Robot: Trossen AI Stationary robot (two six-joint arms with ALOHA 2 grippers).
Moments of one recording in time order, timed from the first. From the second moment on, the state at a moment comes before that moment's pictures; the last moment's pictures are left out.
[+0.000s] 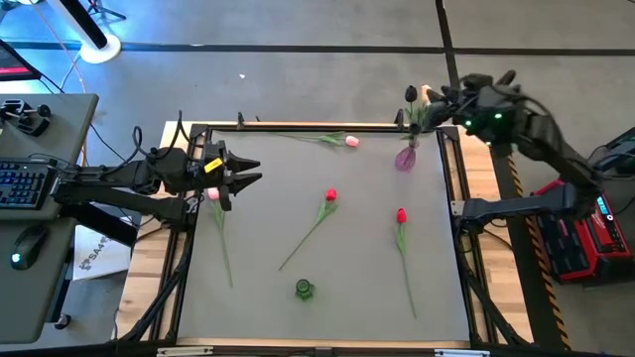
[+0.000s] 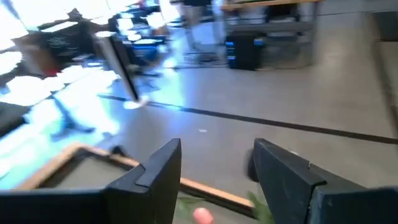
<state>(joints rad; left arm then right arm) -0.03 0.72 0.80 -0.18 -0.27 -0.28 -0.34 1.01 1.52 -0.85 0.66 0.41</state>
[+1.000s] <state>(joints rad) -0.03 0.72 0.80 -0.18 -0.27 -0.29 0.15 1.33 1.49 -0.37 0.39 0.36</state>
